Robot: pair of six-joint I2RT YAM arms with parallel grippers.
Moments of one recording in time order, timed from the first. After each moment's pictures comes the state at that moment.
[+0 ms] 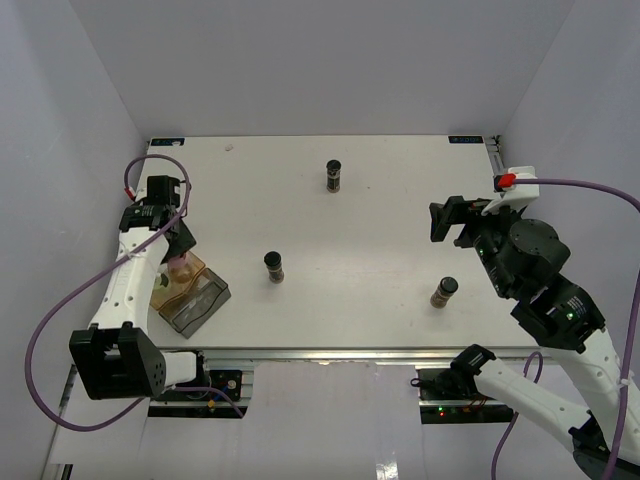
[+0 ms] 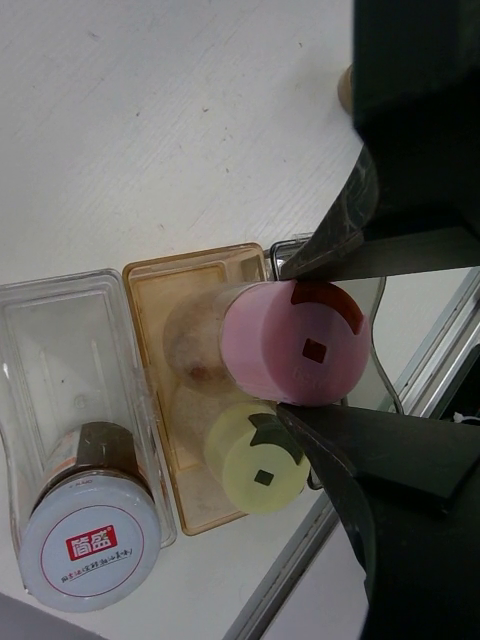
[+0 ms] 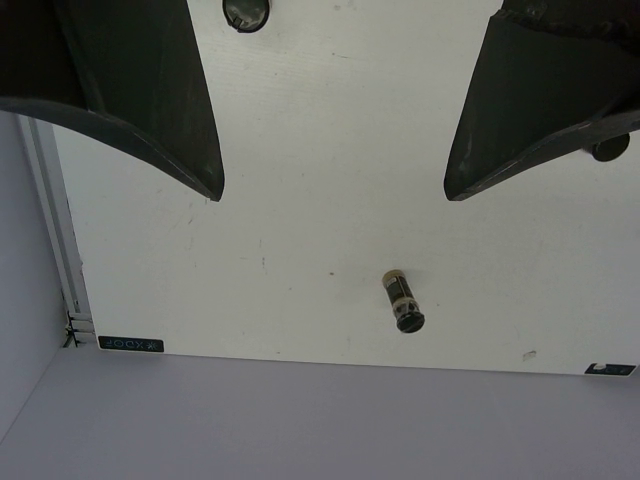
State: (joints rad) left arm 0.04 1.27 1.15 -0.98 -0.37 -0.50; right arm 0.68 0.70 1.16 -0.56 0.47 0.12
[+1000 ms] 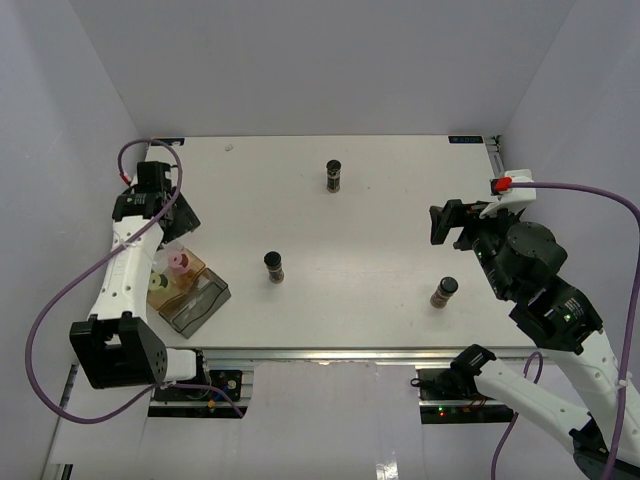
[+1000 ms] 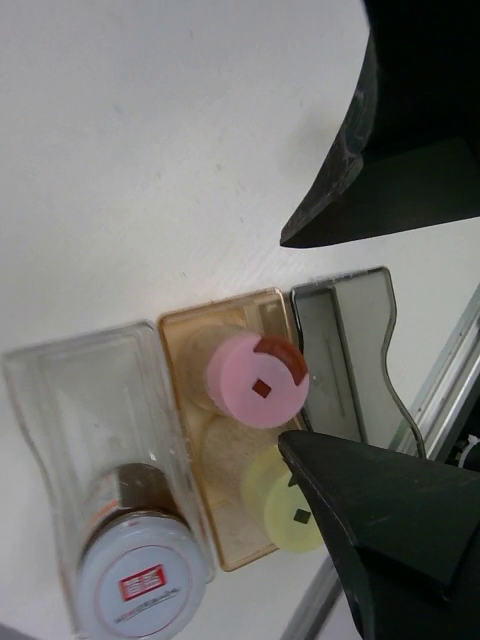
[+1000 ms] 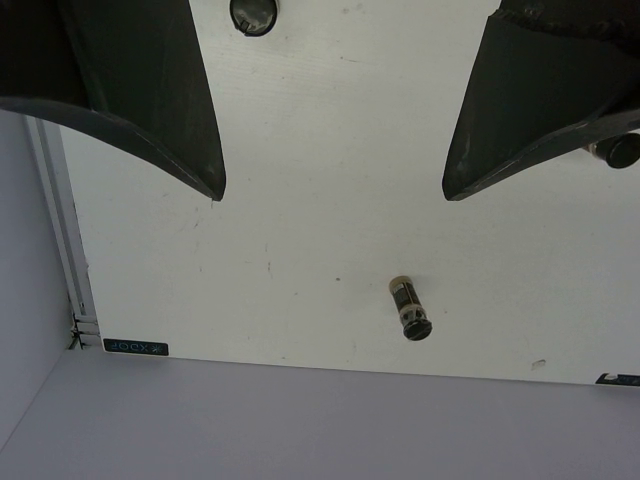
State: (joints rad) left arm 0.08 1.33 1.22 -0.95 -0.28 -0.48; right arm 0.68 0.68 1.13 -0.56 0.48 0.11
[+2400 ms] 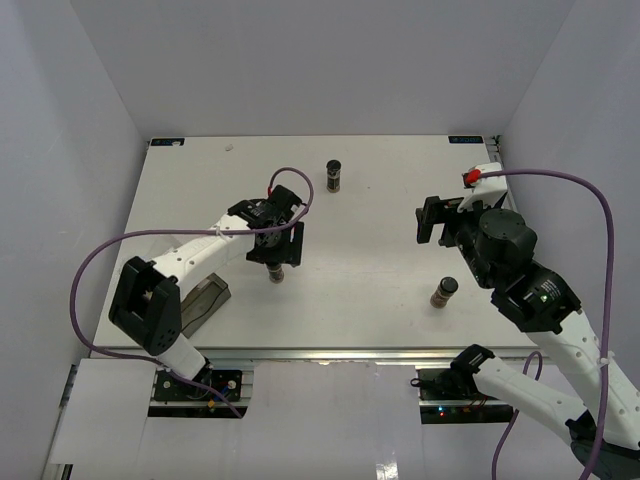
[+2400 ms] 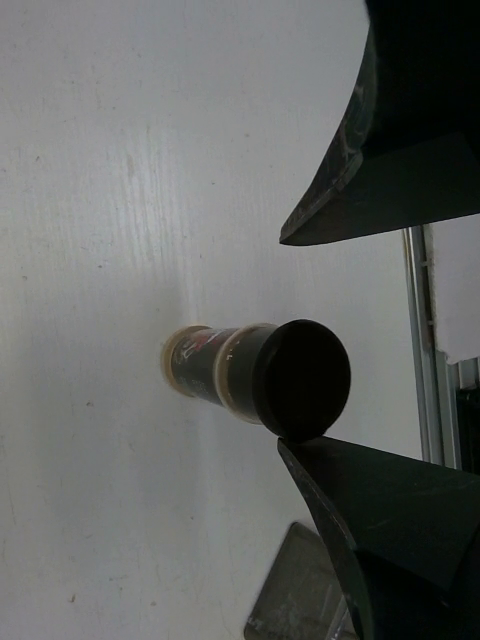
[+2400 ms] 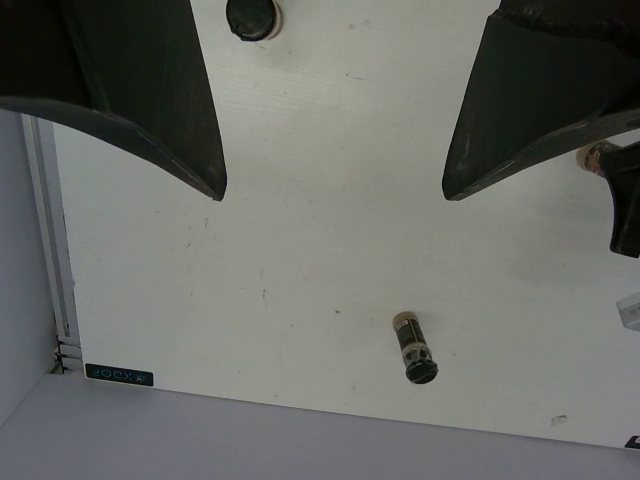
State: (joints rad) left arm -0.62 1.57 1.24 -0.86 -0.18 -0.45; right arm 0.68 0.76 1.11 -0.56 0.45 0.10
